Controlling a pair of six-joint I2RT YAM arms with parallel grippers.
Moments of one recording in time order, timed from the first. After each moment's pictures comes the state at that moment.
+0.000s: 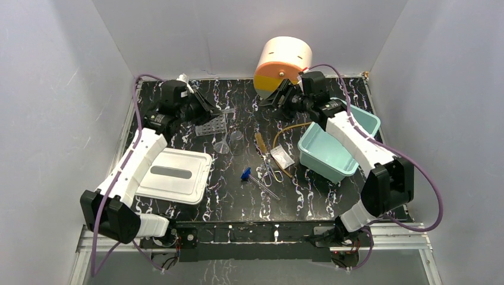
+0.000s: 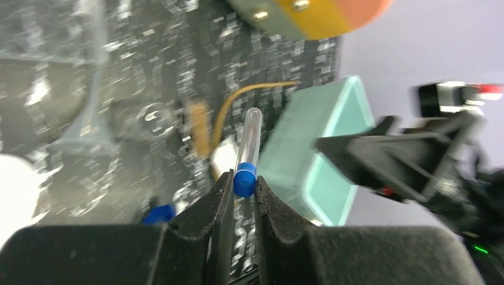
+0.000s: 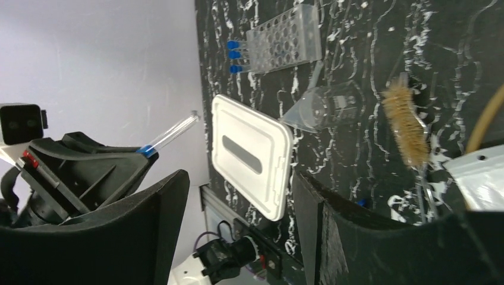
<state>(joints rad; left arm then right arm) -0.33 1.30 1.25 -0.44 0.25 -0.90 0.44 1.56 1.36 -0.34 -0.45 1.01</state>
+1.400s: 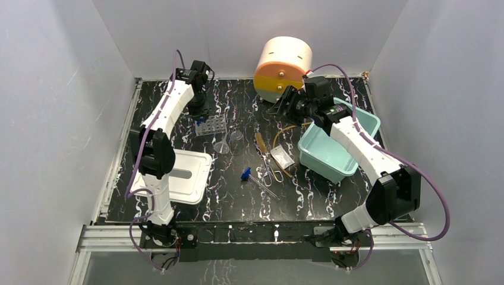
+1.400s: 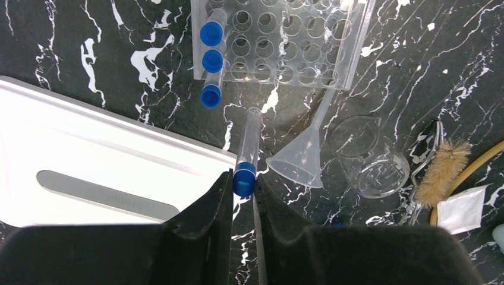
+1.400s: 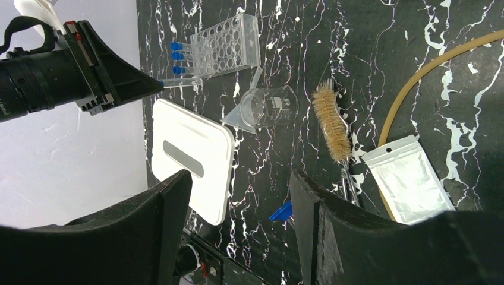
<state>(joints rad) -0.29 2.04 2.01 -1.27 -0.16 -0.48 0.44 1.47 1.32 -0.45 -0.29 0.79</state>
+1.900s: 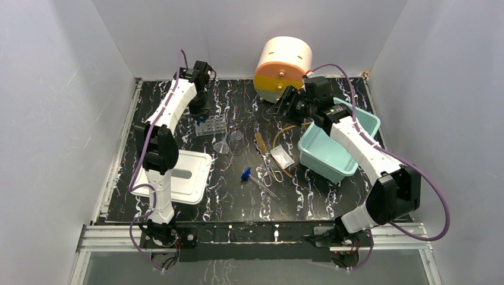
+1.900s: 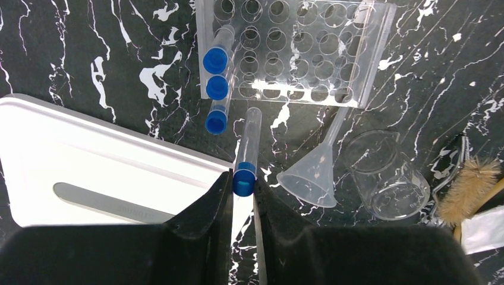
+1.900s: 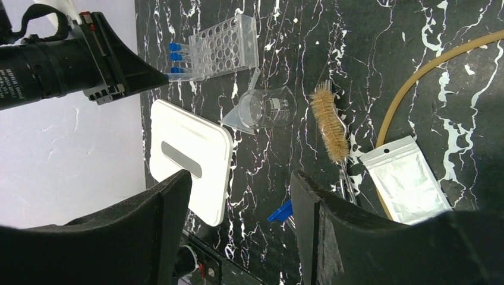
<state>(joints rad) -0.28 2.11 2.08 -1.29 -0.19 -0.43 0.44 1.47 1.31 -0.45 -0.29 0.78</state>
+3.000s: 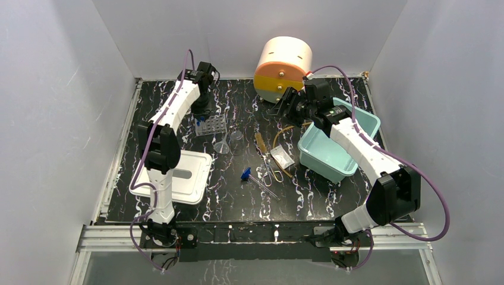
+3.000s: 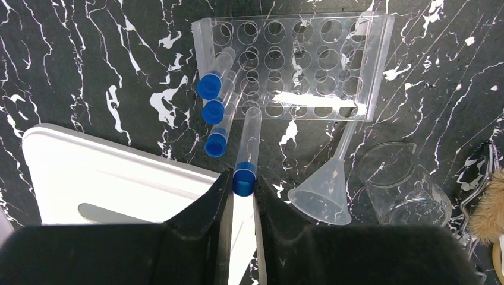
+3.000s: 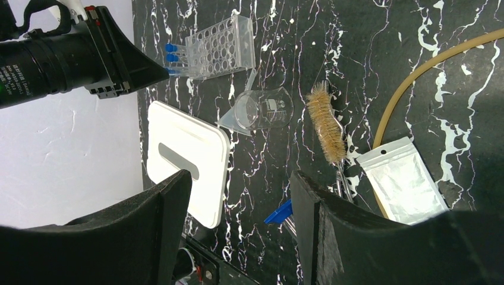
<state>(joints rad) -0.30 2.14 2.07 -1.24 -0.24 -0.34 0.44 1.46 1.28 -0.42 -0.28 0.78</state>
